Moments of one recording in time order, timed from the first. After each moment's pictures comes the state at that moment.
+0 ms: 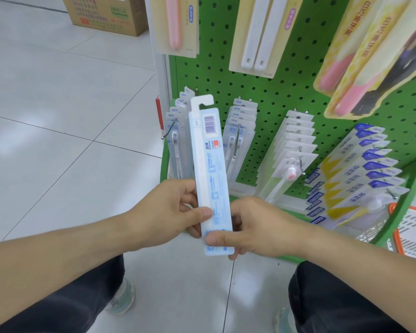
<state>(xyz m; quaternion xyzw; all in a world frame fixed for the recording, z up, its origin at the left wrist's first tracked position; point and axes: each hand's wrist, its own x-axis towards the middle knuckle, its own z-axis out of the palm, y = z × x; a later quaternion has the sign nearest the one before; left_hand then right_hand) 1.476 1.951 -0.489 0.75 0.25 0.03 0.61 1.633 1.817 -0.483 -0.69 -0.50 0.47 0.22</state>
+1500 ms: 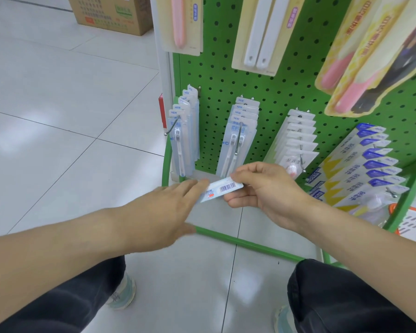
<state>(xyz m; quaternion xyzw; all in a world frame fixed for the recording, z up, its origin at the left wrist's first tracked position) 1.468 1.960 -0.499 0.98 0.12 -0.11 0.10 1.647 1.838 -0.476 -0.65 -0.19 0.49 0.55</state>
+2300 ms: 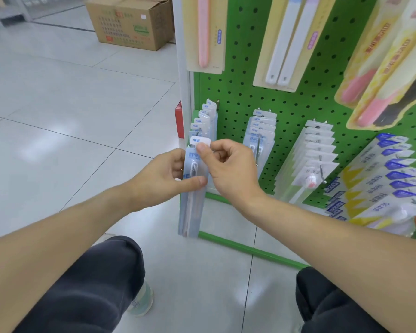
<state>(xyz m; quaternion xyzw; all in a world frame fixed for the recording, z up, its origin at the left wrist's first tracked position) 1.466 2.018 -0.484 0.76 0.26 0.15 0.58 1.598 1.928 -0.488 -0.69 -0.37 0.20 0.60</state>
